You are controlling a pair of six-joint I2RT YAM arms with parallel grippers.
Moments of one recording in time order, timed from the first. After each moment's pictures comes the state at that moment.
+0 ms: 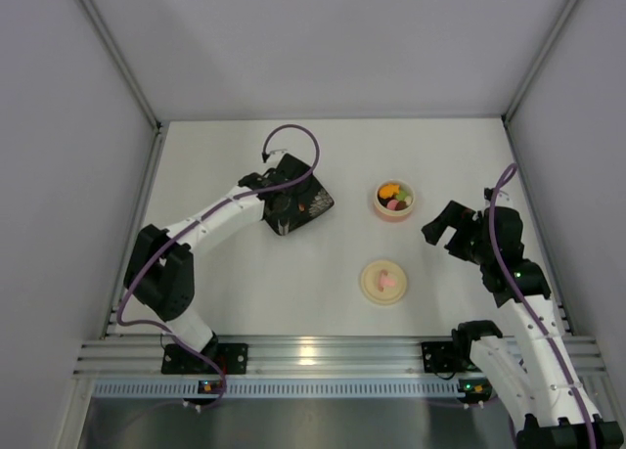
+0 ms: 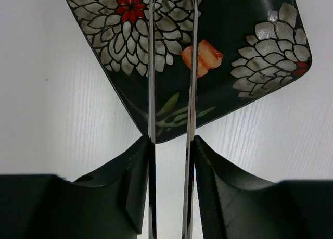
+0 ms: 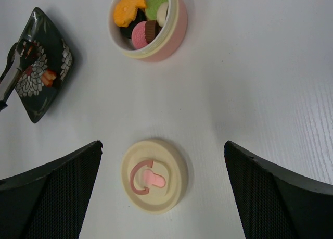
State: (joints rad) left arm -0.62 1.66 1.29 -0.67 -0.41 -0.65; right arm 0.09 0.66 0.67 -0.61 -0.09 0.53
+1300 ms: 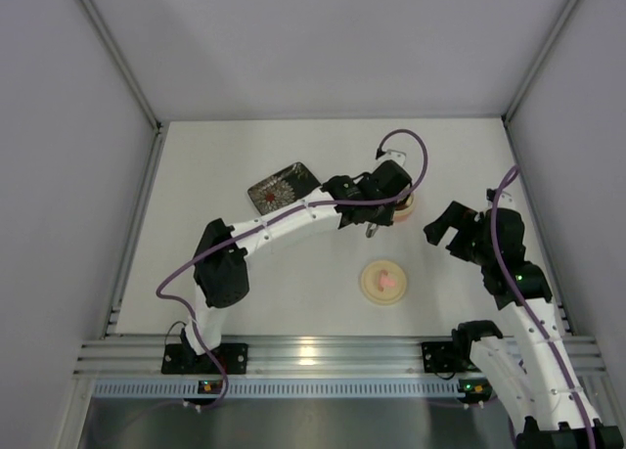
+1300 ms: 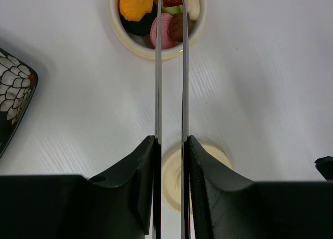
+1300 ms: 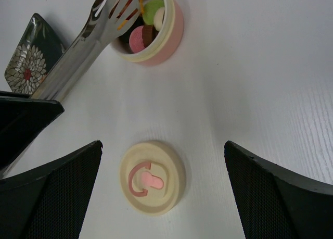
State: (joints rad) left arm -1.02 2.00 1.88 -0.72 -0.31 -0.55; right arm 0.09 0.63 0.67 -0.61 -0.07 0.53
